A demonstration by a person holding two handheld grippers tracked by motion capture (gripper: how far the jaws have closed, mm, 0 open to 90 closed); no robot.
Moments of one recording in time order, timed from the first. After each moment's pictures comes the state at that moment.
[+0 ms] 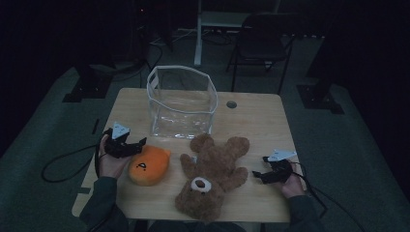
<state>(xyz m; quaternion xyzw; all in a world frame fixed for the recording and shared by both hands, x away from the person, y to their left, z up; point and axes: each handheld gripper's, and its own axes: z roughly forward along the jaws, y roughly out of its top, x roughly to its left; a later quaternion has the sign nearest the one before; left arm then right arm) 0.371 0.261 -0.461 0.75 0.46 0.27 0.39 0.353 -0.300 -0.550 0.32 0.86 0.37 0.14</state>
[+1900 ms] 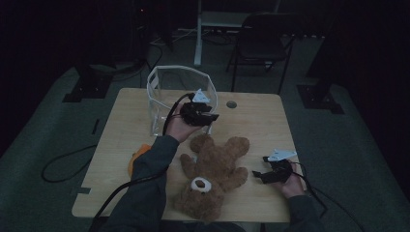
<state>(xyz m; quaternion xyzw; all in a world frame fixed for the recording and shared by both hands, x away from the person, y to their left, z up) 0.450 0.043 -0.380 0.85 0.26 0.16 0.43 0.353 -0.300 -0.550 0.32 0.86 0.37 0.14</state>
